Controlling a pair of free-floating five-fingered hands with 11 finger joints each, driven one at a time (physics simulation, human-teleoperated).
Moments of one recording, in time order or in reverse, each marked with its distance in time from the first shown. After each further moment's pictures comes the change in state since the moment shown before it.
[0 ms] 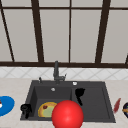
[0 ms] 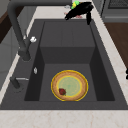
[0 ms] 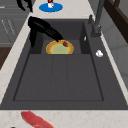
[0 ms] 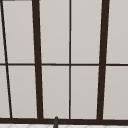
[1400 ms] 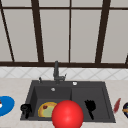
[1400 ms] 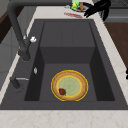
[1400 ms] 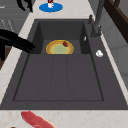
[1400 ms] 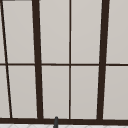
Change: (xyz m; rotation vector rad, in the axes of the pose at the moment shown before) left hand 0.000 0.000 0.000 0.000 0.000 0.000; right hand -0.108 0.069 0.110 -0.033 -0.215 -0.020
